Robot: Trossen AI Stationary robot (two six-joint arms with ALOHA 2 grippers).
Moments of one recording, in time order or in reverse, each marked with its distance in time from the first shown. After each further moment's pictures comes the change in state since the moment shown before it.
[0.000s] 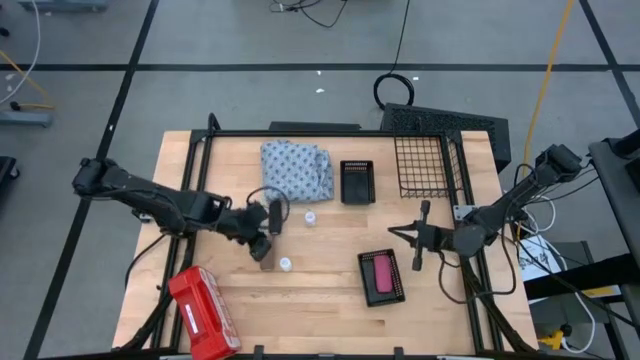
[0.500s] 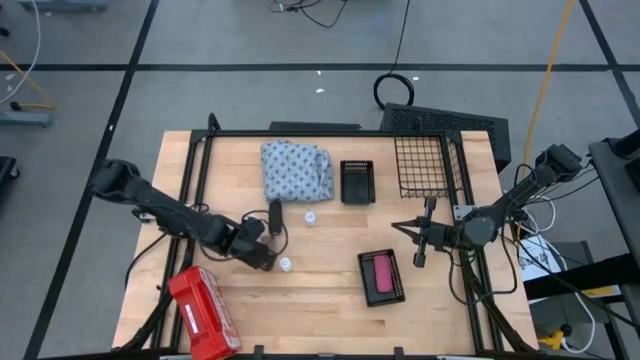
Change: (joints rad) left arm -0.166 0.216 0.000 -0.068 -0.105 -0.469; right arm 0.000 -0.049 -0.070 0.237 0.000 -0.252
